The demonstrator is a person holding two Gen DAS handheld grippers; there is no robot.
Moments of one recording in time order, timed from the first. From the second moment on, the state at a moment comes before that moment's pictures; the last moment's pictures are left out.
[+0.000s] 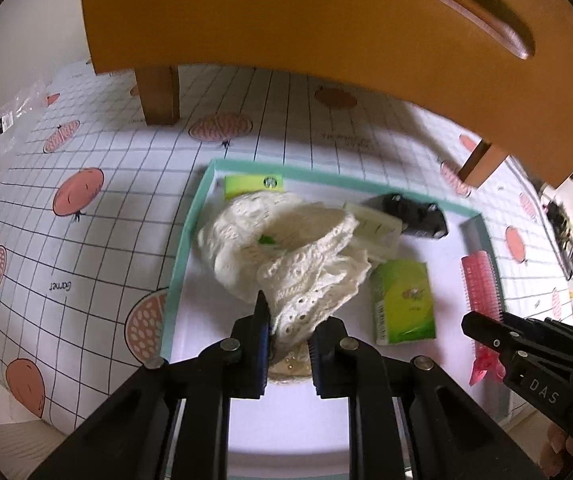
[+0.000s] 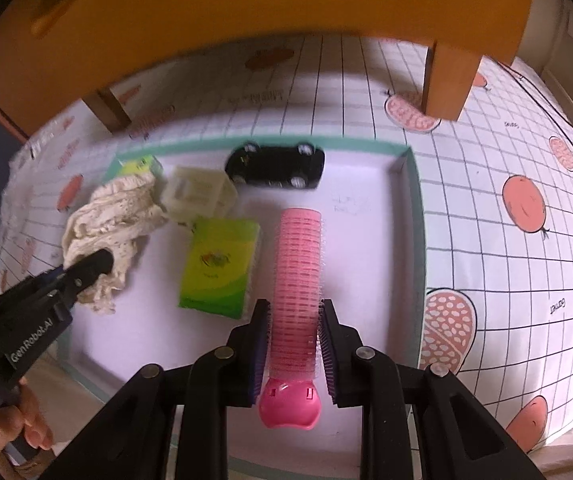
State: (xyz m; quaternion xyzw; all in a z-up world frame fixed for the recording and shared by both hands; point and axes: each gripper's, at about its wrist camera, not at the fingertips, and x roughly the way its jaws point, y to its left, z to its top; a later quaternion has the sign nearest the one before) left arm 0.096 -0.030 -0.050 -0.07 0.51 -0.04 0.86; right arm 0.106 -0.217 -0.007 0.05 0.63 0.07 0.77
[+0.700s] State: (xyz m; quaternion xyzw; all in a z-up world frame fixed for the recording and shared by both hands) left arm 0.071 -0.028 0.029 -0.09 0.42 -0.08 0.90; right arm 0.103 -0.212 0.078 0.09 0.55 0.10 0.82
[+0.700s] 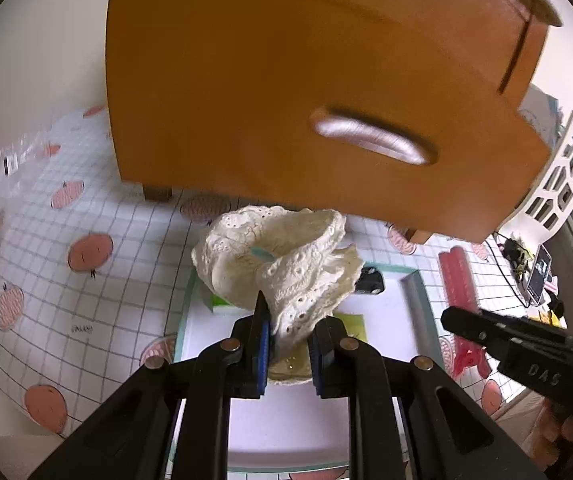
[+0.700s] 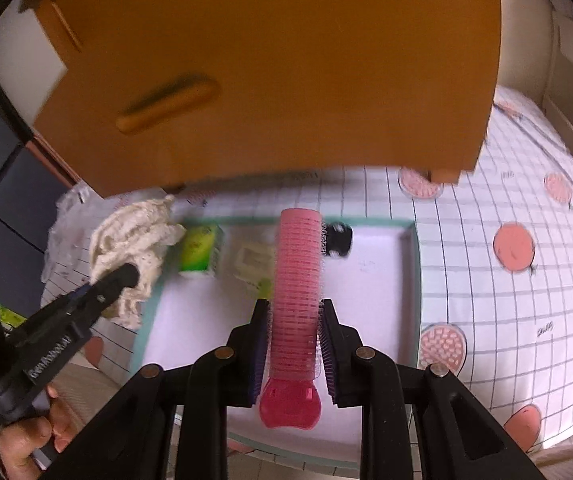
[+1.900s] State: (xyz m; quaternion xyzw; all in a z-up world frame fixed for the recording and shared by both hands) left arm 0.133 -0.022 0.242 -0.06 0.24 -0.11 0.96; right arm 0.201 -0.201 0.288 0.03 0.38 0.13 0.92
